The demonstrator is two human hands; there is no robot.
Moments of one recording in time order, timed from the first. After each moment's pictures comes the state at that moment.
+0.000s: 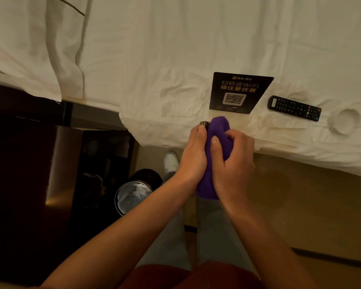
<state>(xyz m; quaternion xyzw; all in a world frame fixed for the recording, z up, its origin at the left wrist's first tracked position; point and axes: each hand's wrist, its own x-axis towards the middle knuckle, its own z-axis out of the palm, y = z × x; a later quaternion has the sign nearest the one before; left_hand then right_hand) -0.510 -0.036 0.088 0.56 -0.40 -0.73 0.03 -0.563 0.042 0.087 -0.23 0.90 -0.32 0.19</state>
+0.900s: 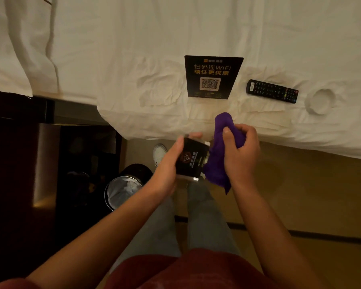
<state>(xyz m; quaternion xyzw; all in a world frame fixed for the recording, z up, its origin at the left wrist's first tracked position) -0.472 -0.002 0.088 0.44 -0.31 -0.84 0.01 -0.611 0.096 0.063 -0.07 0.88 -0.41 0.24</state>
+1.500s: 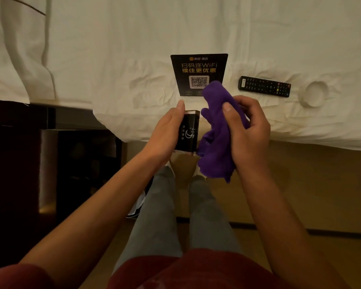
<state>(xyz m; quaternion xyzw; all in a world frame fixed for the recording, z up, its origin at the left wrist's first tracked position) -0.526 -0.042 0.094 0.49 -0.48 -0.73 -0.03 -0.640 0.079 0.122 -0.09 0.77 -0.57 0.27</state>
